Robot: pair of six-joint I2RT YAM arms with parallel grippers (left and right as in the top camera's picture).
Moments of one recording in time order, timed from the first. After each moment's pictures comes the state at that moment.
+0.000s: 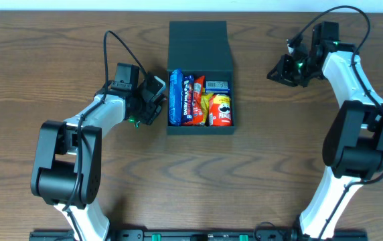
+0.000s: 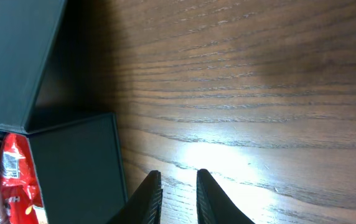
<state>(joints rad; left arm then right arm) -0.17 1.90 1.07 -0.34 0.23 0.45 -0.11 2.15 1.69 -0.86 -0.52 0.13</state>
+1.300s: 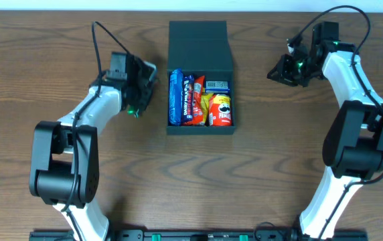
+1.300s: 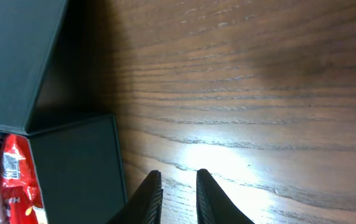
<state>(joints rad) -0.15 1.90 1.22 -0.41 0.15 0.25 -0.11 2.15 1.69 -0.85 -0.52 0.13</state>
